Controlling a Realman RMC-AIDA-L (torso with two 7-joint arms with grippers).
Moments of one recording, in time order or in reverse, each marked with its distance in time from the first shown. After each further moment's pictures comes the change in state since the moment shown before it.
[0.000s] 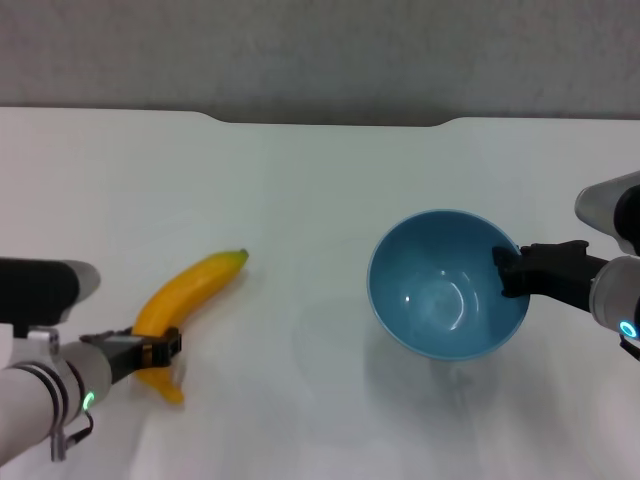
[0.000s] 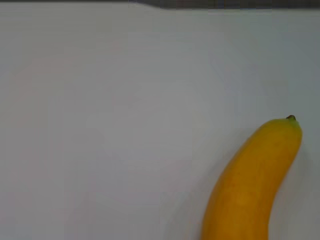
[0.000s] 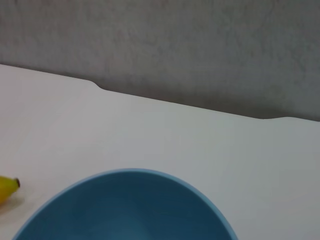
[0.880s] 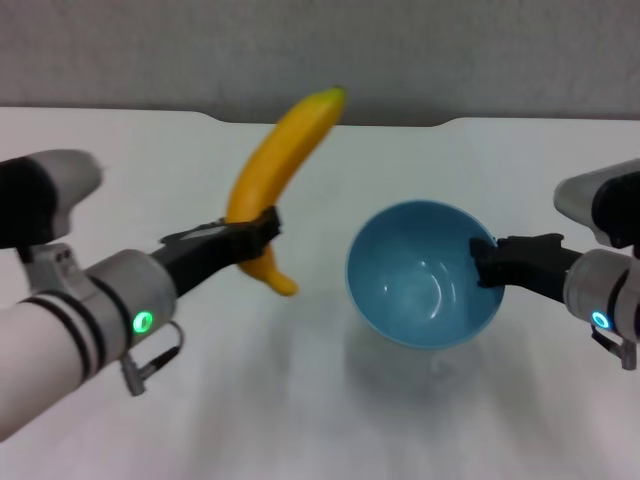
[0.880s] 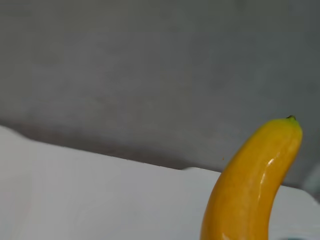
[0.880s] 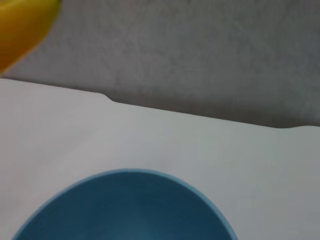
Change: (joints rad) left arm 0.144 0.018 0.075 -0.506 -0.256 -0.010 0.023; right arm 0.063 0.002 -0.036 -0.083 0.070 -0.075 0.002
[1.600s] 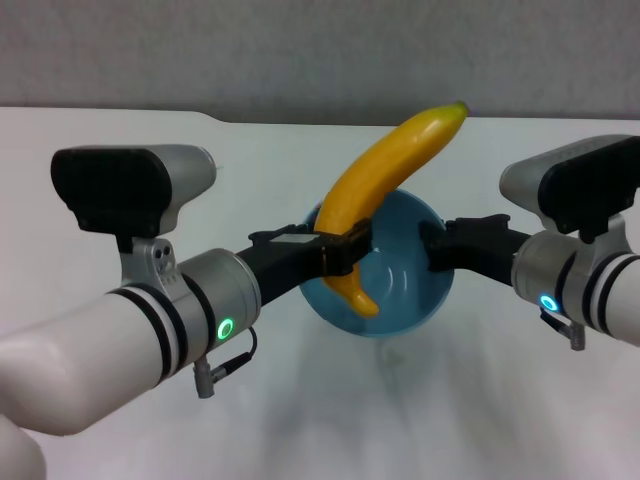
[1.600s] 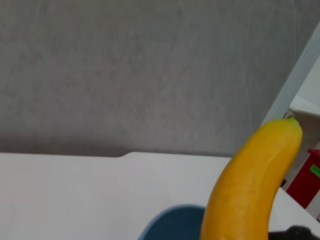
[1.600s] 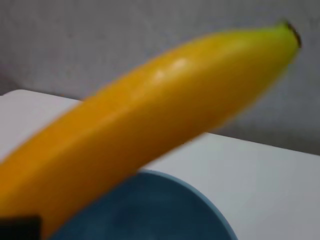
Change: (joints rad) left arm -0.111 0.002 0.107 0.008 0.029 0.022 0.002; right arm 0.091 0.001 -0.084 -0.050 0.057 -0.072 0.002
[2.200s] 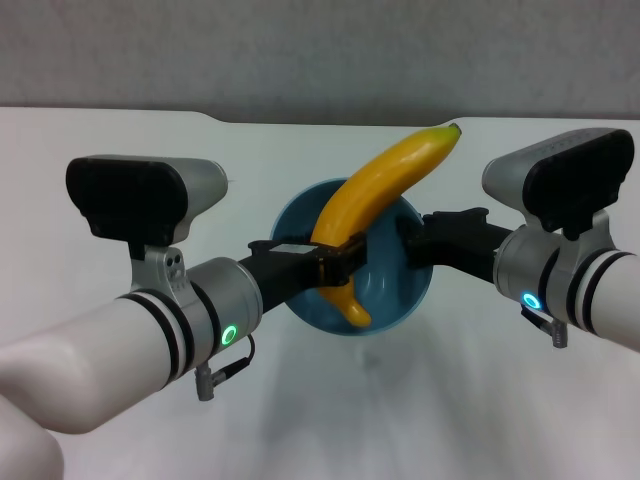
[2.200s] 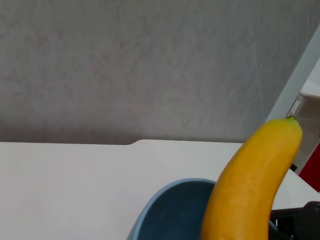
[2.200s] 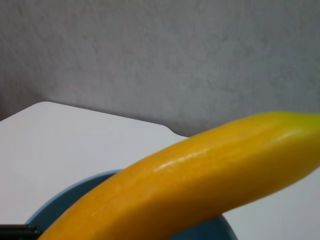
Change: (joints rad) left arm -0.031 -0.009 0.002 0.071 0.029 -0.009 0.000; right arm 0.002 0.000 -0.036 0.036 0.025 -0.011 -0.005
